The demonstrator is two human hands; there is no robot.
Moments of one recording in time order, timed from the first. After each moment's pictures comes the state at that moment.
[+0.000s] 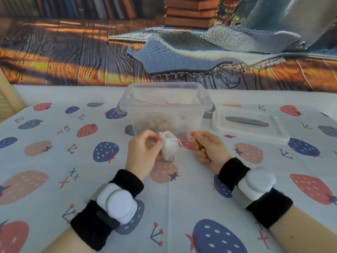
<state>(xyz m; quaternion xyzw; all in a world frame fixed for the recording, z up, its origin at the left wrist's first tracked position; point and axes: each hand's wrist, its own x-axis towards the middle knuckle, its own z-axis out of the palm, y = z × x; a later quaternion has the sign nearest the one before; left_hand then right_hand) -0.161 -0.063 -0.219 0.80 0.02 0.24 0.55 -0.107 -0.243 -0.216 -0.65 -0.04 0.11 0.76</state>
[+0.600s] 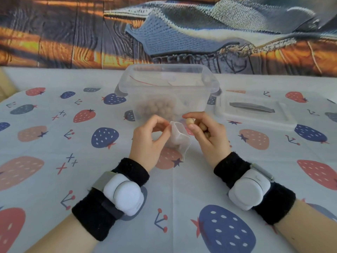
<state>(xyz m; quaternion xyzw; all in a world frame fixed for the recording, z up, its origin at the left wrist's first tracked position) -0.171 -0.068 -0.225 0.81 -0.08 0.29 0.50 -0.138 -0.226 -0.218 -0.74 -0.32 -0.21 0.55</state>
